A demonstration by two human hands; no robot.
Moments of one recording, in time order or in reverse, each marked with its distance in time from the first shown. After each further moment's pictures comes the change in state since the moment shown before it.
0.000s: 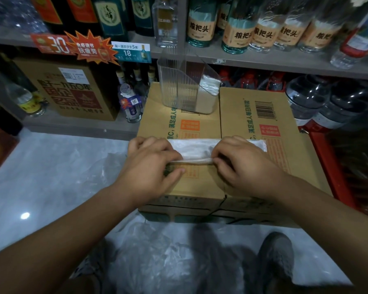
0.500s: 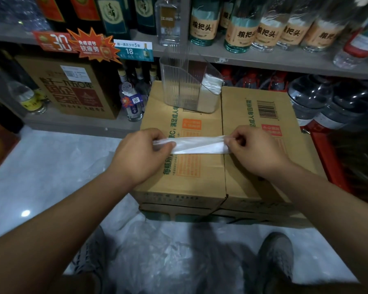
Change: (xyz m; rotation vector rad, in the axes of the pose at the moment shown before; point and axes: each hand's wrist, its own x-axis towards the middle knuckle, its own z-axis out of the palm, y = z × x) left_hand 0.020 -0.004 -0.020 -0.218 -0.024 -0.432; right_hand 0.017 0.013 -0.010 0.154 0.074 0.470
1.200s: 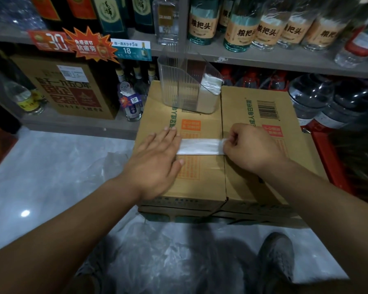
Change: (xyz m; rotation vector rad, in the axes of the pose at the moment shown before) left_hand -0.001 -0.008 0.026 0.373 -0.306 0.306; right_hand 0.009 -0.018 -0.002 -0.214 -0.051 0.046
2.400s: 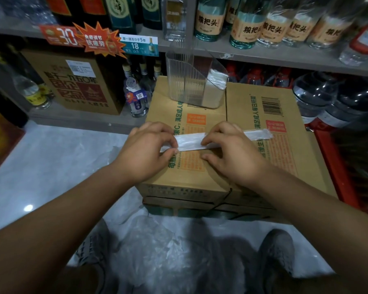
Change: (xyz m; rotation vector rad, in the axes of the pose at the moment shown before) left_hand -0.011 -0.016 -0.012 -0.200 0.282 -0.024; right_hand -0.020 -0.016 0.033 0.129 0.065 -0.404
